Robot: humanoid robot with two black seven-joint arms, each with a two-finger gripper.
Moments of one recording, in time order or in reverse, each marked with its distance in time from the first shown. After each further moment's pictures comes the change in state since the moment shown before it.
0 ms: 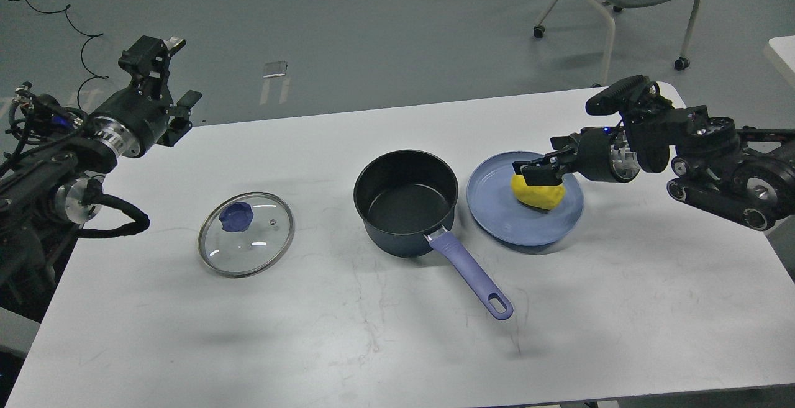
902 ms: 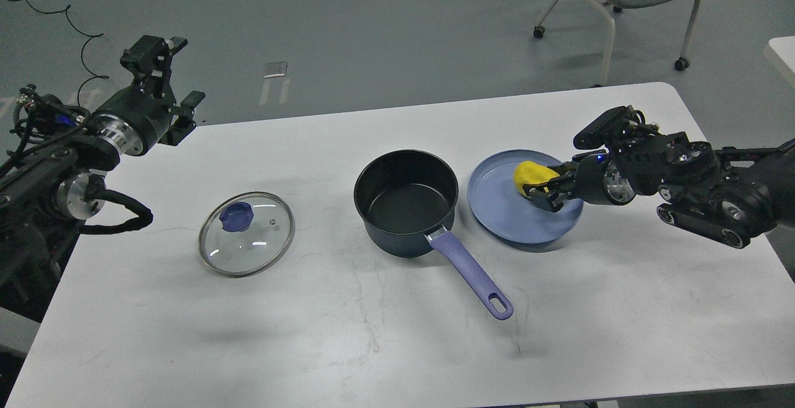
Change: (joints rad) left arm -0.007 -0.011 -0.007 -0.002 -0.004 0.006 0.000; right arm -0.019 0.106 -0.122 -0.139 -0.004 -0.090 0.000
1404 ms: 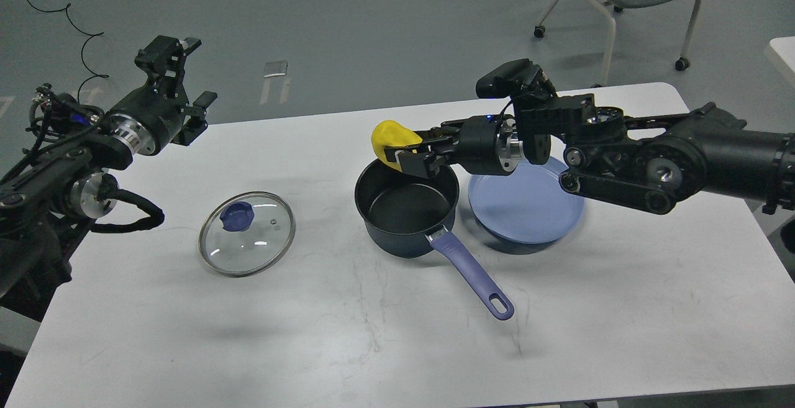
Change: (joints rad) left arm -0.004 -0.026 0.002 0.000 0.012 0.001 0.000; right arm 0.175 0.147 0.116 0.242 0.250 -0.004 -0.001
